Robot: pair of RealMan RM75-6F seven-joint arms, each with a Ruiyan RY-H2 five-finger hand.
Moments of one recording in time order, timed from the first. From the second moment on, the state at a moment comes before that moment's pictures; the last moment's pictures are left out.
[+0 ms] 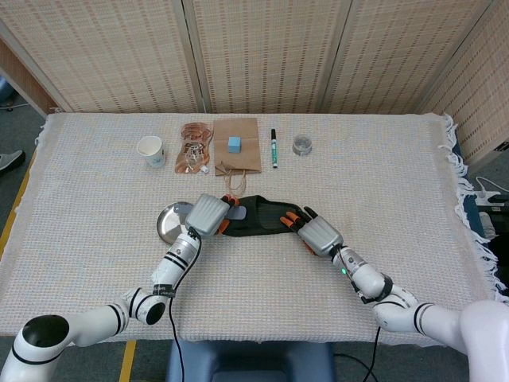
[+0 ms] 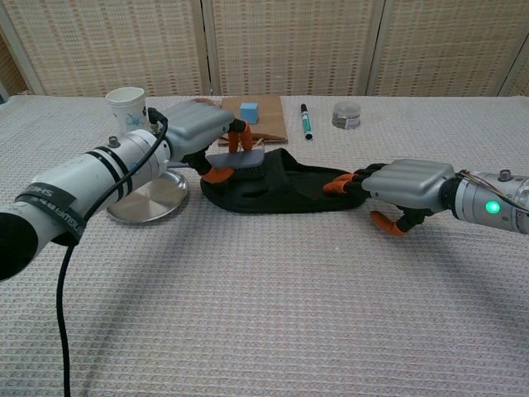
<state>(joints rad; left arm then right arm) -0.94 -1.87 -0.25 -0.99 1.24 0.92 0.39 0.79 -1.60 0.06 -1.12 -1.38 0.67 -0.22</state>
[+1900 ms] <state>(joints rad) -0.93 -1.87 -0.20 -0.93 1.27 0.96 0.48 0.79 -1.58 0.02 -1.11 -1.40 0.71 -0.22</state>
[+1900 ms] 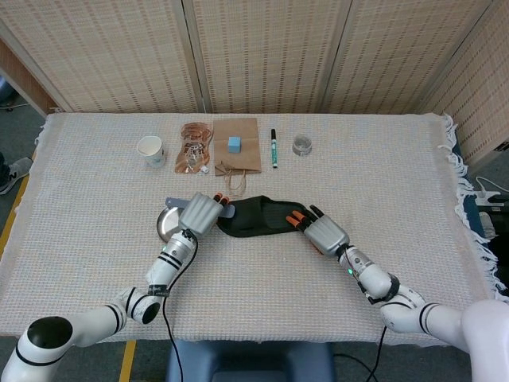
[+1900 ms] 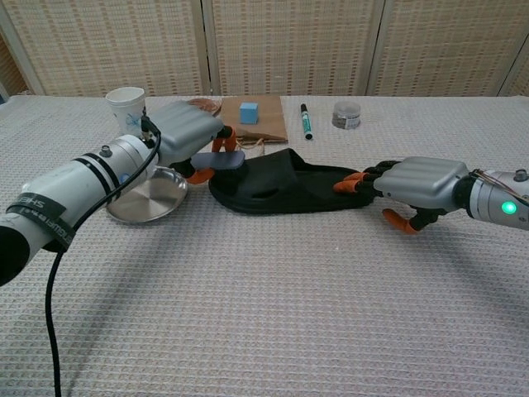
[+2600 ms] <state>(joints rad) -0.93 -1.89 -0.22 -0.90 1.26 0.97 0.53 0.79 -1.58 0.02 -1.11 -1.40 0.72 -0.22</state>
